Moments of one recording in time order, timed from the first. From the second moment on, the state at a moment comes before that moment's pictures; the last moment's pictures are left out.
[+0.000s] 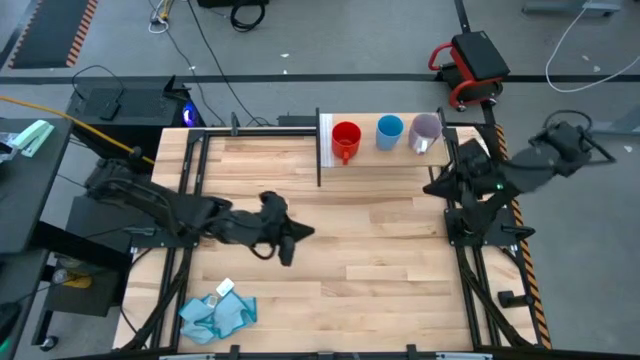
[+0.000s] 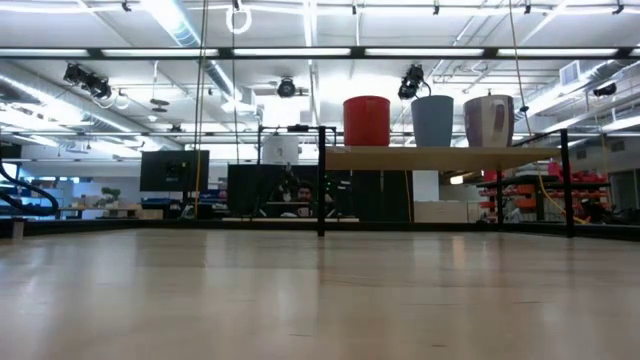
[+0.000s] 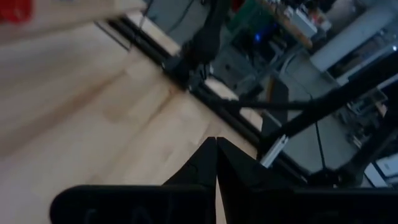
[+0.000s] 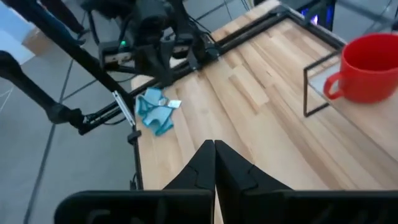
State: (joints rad) left arm -0.39 1.35 1.21 -0.25 -0.49 -0.85; right arm 0.60 1.10 1.76 -1.29 0.55 0.85
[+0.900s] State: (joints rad) left arm -0.46 1.29 1.21 -0.26 -0.57 -0.80; right arm 1.25 1.32 1.76 -1.28 1.18 1.18
